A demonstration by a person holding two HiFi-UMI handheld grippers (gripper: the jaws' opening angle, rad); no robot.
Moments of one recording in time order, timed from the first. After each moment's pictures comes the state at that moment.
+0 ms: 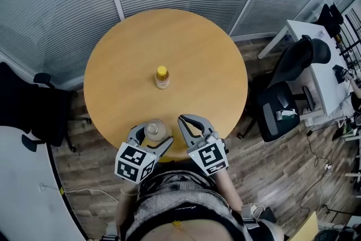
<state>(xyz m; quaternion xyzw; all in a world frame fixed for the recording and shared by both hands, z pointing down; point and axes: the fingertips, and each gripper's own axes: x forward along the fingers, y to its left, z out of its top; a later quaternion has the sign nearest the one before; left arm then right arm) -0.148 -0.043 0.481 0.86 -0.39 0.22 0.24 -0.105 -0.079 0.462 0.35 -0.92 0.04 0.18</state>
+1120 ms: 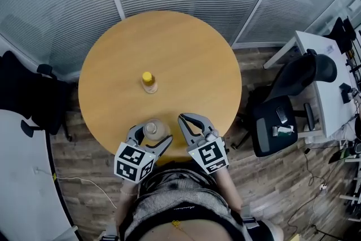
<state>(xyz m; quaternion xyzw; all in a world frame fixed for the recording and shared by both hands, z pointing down) -0.057 -0.089 0.475 0.83 -0.45 0.21 0.26 -0.014 -0.132 0.460 0.29 -0.94 0.04 0.17</state>
